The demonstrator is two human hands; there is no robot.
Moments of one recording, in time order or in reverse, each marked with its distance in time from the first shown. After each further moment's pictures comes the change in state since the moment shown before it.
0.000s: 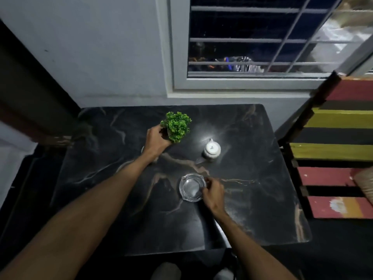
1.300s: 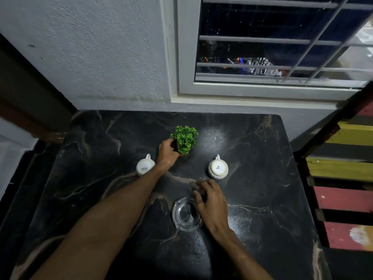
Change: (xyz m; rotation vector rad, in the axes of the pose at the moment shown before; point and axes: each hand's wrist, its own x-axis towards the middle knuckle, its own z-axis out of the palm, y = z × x) left_hand 0.059 -0.052 0.075 0.043 -0.029 -0.321; right_hand 0.052 -0.020 0.001 -0.193 -0.019 -0.364
